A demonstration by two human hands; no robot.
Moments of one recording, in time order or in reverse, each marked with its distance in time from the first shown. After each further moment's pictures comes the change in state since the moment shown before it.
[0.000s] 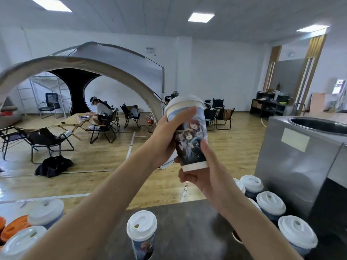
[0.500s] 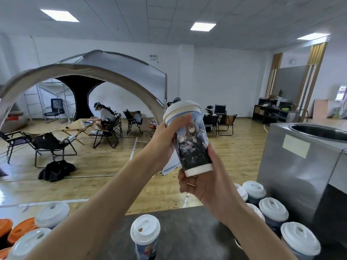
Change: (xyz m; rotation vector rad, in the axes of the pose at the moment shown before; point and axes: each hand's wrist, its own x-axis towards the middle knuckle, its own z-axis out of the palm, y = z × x) left_hand -0.005 0.005 -0.004 -0.005 0.044 0.100; right_hand -0.006 0.002 0.003 0.050 -0.135 0.067
